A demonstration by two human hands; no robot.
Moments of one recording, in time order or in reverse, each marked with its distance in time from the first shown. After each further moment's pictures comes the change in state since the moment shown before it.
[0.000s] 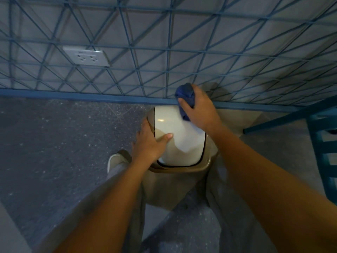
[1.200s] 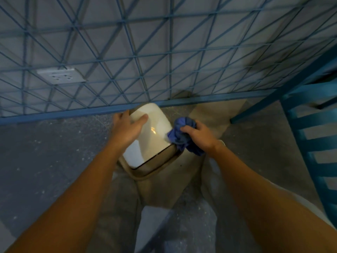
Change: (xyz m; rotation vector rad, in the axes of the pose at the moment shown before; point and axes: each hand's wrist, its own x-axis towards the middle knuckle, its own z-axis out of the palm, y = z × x) left_hand 0.015 0.056 -0.018 0.164 0.014 -0.004; right_hand -0.075 0.050 -0.035 0.595 -0.176 0.489
